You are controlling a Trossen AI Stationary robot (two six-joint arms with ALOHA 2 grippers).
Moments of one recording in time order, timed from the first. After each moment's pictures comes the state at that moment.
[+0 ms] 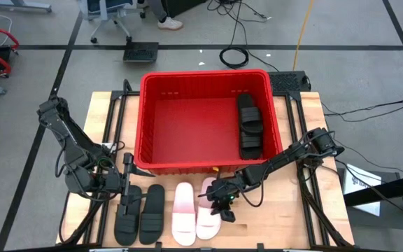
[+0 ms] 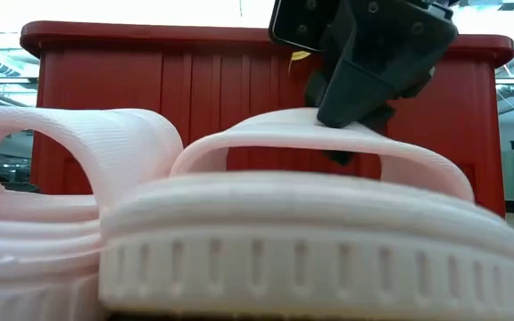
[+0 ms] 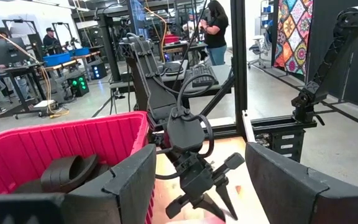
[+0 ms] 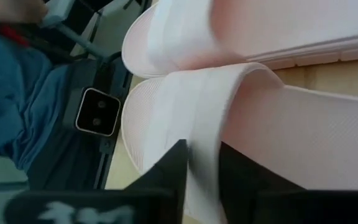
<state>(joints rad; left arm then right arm) -0.92 1.03 0.85 0.13 -0.87 0.05 0.37 1.89 1.07 0.07 -0.33 0.48</state>
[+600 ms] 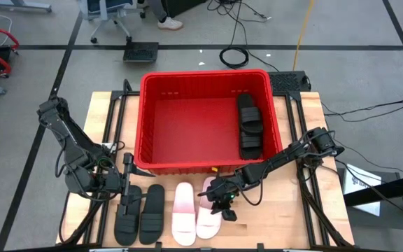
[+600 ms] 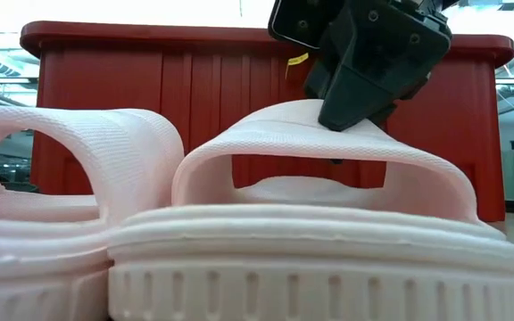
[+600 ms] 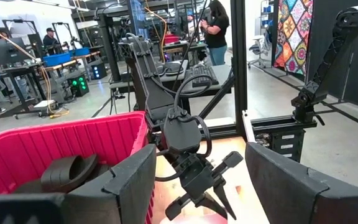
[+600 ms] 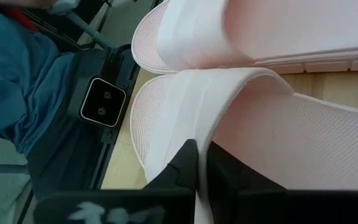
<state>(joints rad) -0.92 1.03 0.85 0.13 -0.87 0.05 0.35 1.89 1.07 0.07 -0.37 0.40</state>
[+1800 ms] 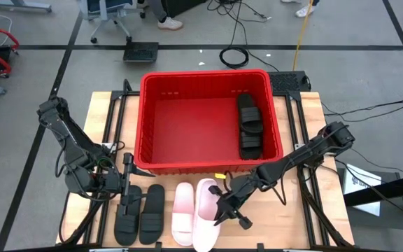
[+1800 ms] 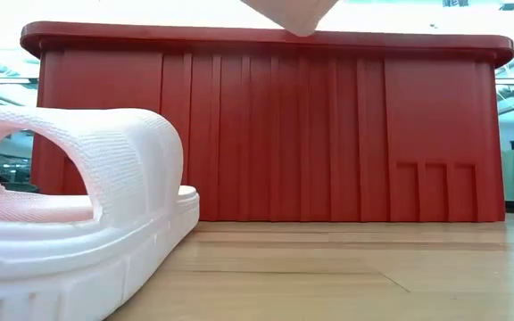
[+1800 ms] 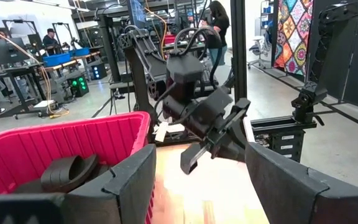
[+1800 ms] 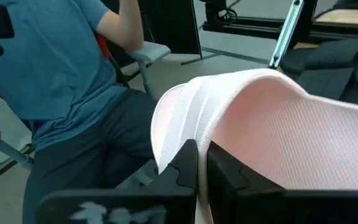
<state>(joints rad) -0.92 1.03 0.85 0.14 -0.87 0.05 0.44 1.67 1.07 0.22 -0.37 0.11</state>
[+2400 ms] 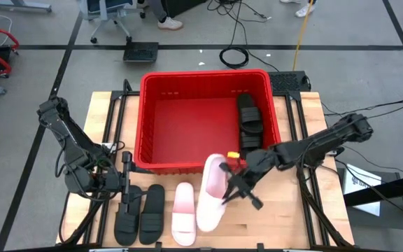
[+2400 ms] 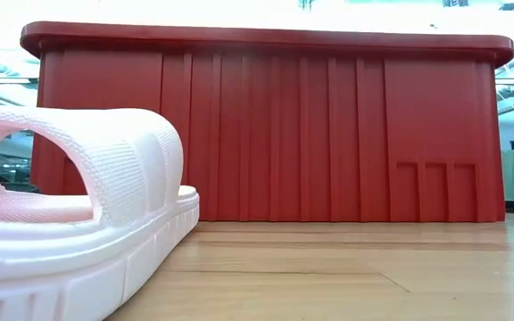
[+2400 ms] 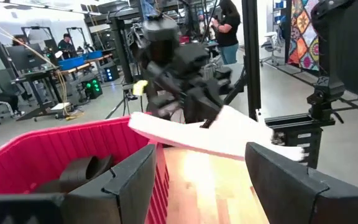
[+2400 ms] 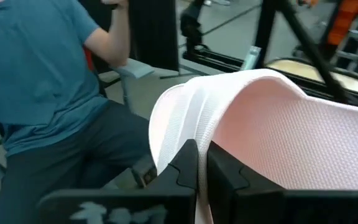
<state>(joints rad) -0.92 1.03 0.85 0.14 -0.93 0.09 0.33 1.40 1.07 -0.02 -0.36 -0.05</state>
